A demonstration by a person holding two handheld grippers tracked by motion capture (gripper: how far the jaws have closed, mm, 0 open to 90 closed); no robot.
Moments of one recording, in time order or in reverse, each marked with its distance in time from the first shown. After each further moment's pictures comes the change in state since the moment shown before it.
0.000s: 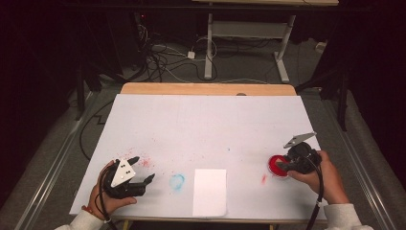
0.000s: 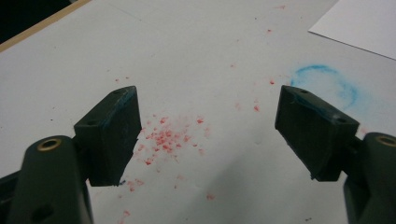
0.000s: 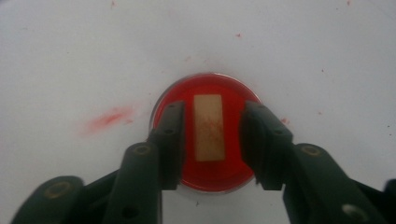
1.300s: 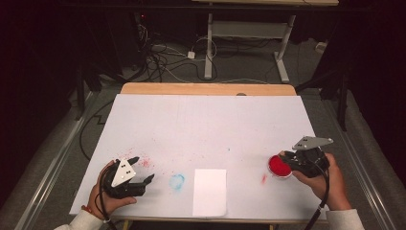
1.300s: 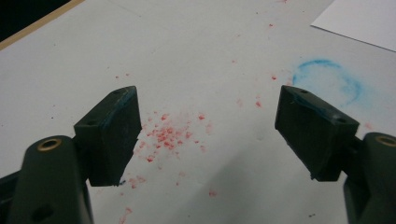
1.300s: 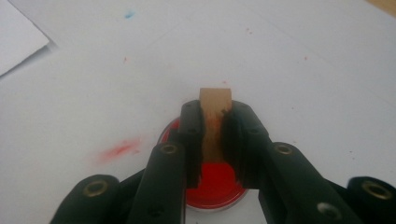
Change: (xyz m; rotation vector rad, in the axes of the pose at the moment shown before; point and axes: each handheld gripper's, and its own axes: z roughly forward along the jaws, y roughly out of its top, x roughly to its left) left arm 0.001 0.000 0.000 0.015 0.005 0.012; right arm 0.009 -0.011 -0.026 -0.234 -0.057 0.002
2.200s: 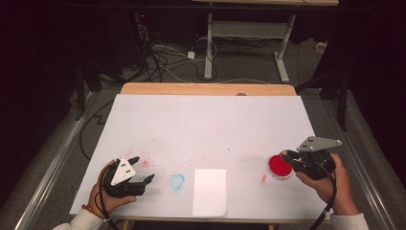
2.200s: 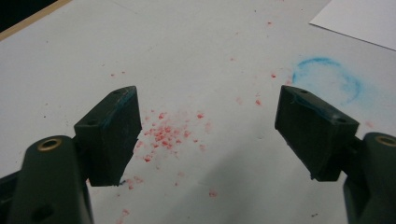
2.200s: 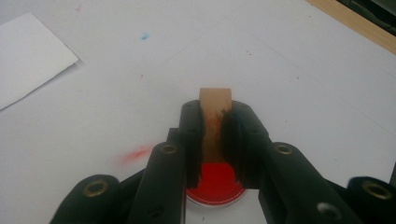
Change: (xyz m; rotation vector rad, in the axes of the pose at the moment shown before) left arm 0.002 -0.002 0.004 0.008 -0.029 -0.020; right arm 0.008 0.008 -0.026 -0.047 0.000 -0.025
